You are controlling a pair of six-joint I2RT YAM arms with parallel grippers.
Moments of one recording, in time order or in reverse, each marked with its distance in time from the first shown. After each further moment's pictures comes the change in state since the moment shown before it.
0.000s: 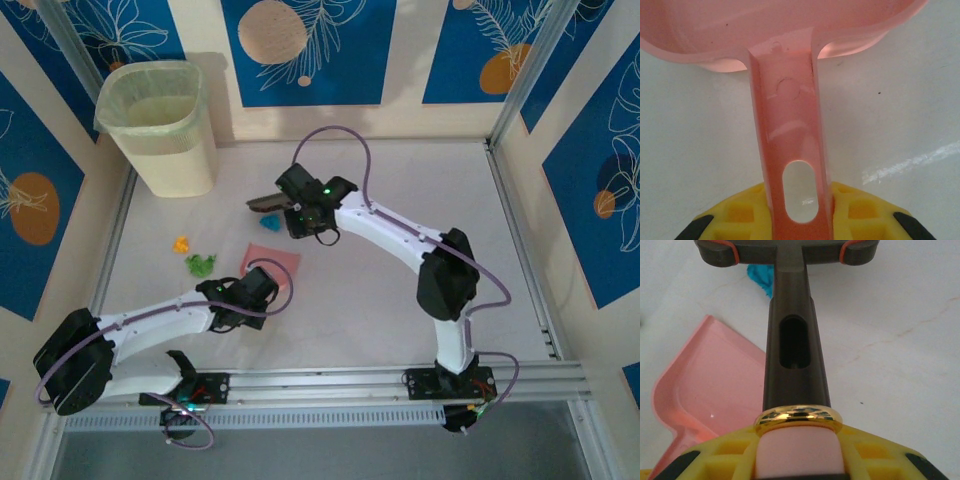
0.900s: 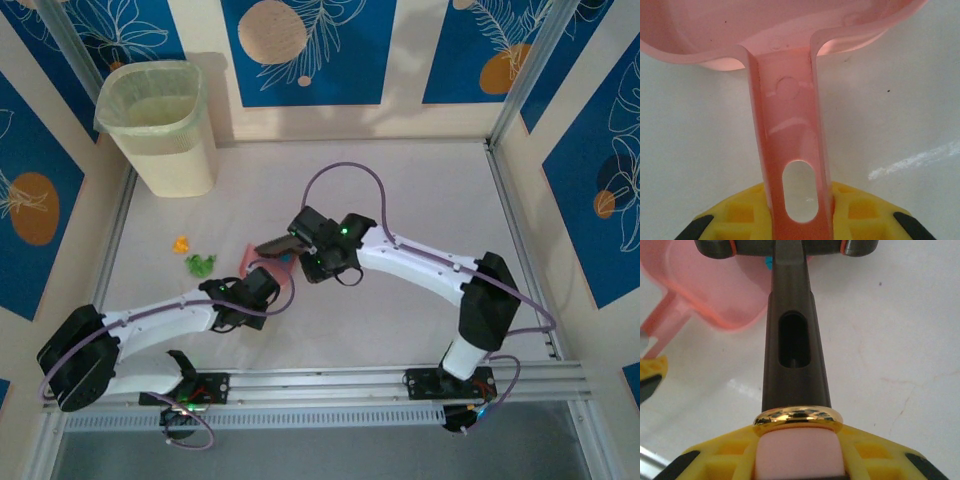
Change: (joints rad) left arm 0.000 0.029 0.002 0.002 -0.006 0.000; right arm 0.134 -0.321 -0.409 -0.031 -0.034 0.064
